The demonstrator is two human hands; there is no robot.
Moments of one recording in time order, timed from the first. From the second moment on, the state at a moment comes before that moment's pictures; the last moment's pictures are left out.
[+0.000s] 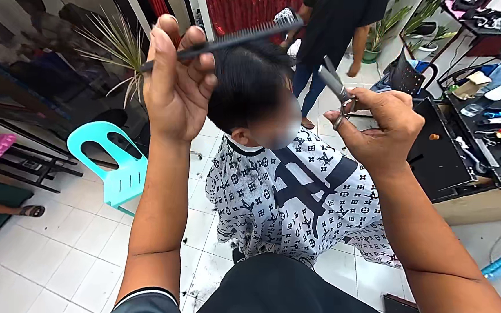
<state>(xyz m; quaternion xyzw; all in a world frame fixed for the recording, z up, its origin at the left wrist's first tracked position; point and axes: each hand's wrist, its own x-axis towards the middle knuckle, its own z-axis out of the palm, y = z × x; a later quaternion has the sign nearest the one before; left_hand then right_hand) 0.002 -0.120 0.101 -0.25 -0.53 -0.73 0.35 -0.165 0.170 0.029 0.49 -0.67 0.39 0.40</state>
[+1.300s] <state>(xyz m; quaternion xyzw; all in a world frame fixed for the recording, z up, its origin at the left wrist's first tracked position) 0.011 -0.157 0.067 0.08 -0.55 -0.80 0.25 -0.173 0.145 0.088 0.49 -0.75 0.14 0.42</state>
